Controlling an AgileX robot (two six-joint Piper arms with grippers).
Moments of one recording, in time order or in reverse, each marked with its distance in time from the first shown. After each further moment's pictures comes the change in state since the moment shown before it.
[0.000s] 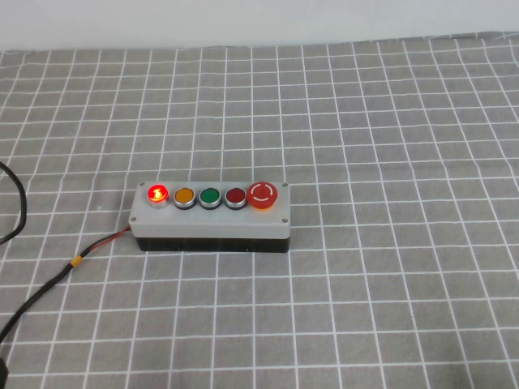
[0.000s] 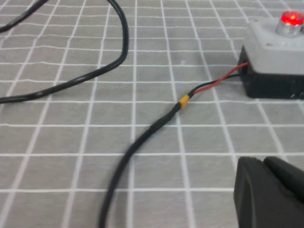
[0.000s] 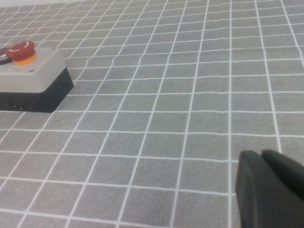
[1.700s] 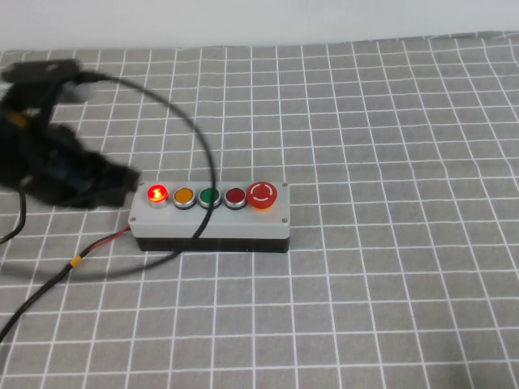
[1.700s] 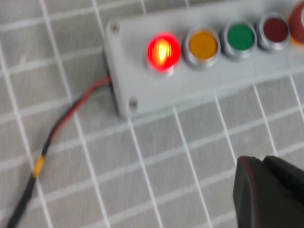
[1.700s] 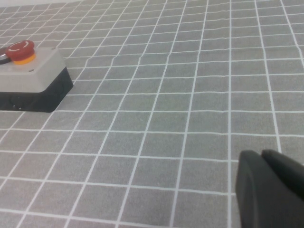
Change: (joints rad) right arm 0.000 0.000 0.000 0.000 0.000 0.000; left arm -0.111 1.376 -1.179 -0.336 0.561 0.294
